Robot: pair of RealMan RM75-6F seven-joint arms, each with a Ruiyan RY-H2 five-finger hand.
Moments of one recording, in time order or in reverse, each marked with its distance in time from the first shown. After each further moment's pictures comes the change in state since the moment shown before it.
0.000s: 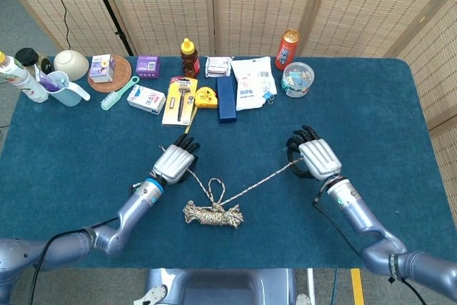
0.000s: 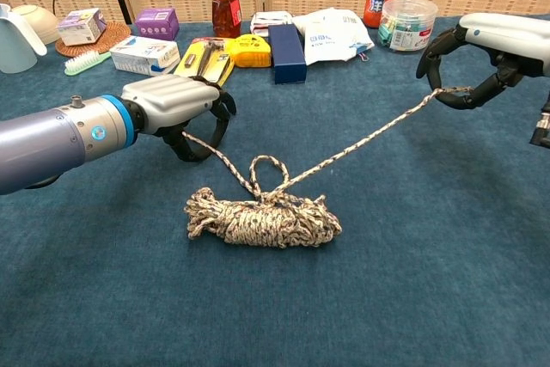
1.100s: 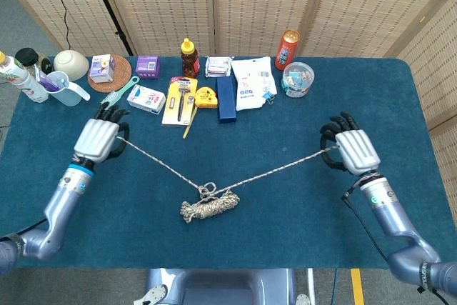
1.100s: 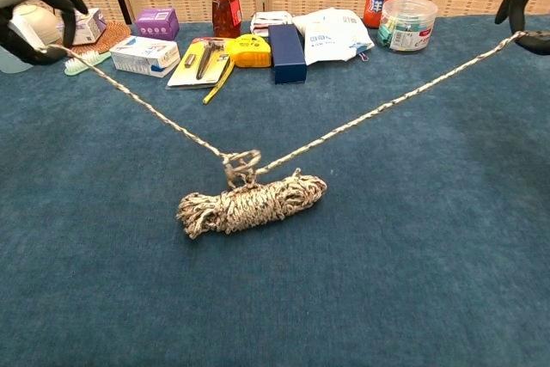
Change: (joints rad) left arm 0.200 0.426 -0.029 -0.249 0.014 0.217 -0.193; right arm -0.092 0.169 0.028 -0.076 0.017 0.115 0.010
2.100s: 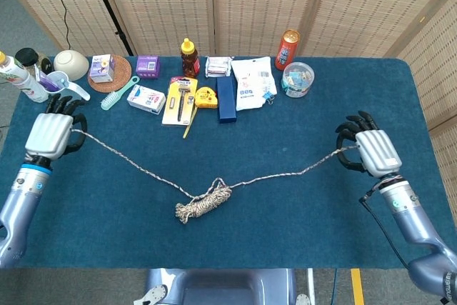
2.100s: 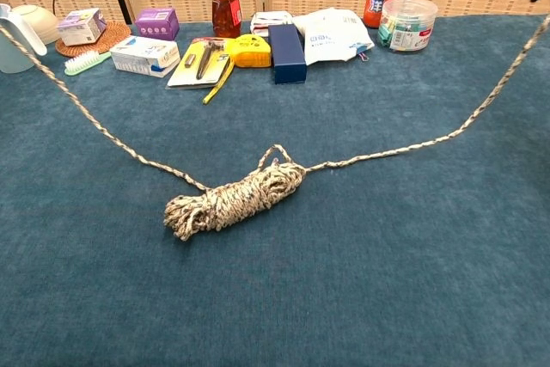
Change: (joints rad) left arm 0.081 0.143 -0.009 -0.033 0.020 0.038 -0.078; right arm -0.044 0.109 0.008 -0.079 -0.045 0.016 0.111
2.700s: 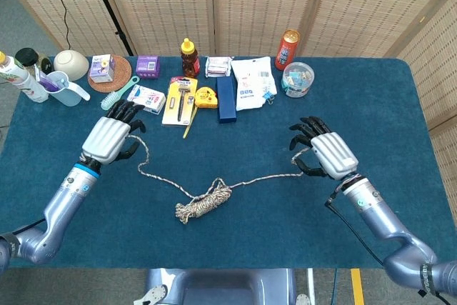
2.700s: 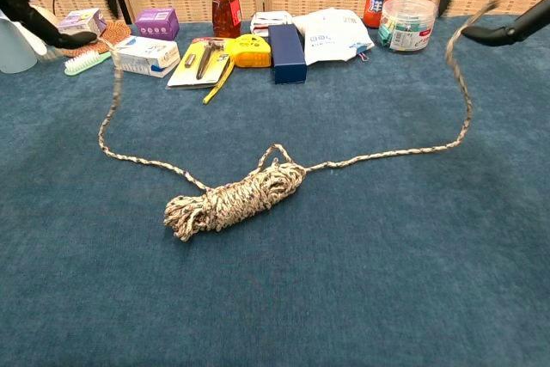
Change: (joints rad) left arm -0.110 -0.088 -0.015 -0.096 0.059 -0.075 0.061; right arm 0.101 -0.035 0.018 -0.119 -0.026 -0.105 -0.026
